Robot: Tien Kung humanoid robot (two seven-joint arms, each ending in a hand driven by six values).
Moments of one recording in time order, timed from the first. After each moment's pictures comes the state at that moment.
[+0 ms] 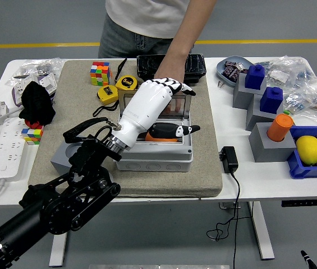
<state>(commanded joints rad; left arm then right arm) -0.52 0.00 -0.82 -1.17 2.12 0.56 -0.23 0.10 -0.07 1.47 0.18 -1.33 -0.02 0.02</state>
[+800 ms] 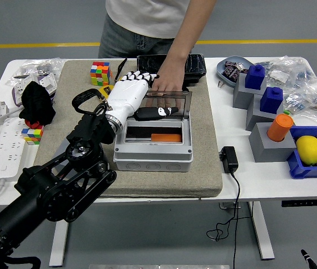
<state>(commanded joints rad) -0.56 0.00 -0.89 -1.26 2.27 0.08 0.41 0.10 -0.07 1.47 0.18 -1.33 -0.02 0.02</state>
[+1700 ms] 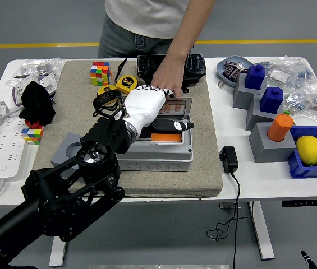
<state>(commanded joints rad) -0.55 0.00 -0.80 -1.51 2.27 -0.19 0.65 0.10 -0.07 1.47 0.18 -1.34 -0.02 0.02</state>
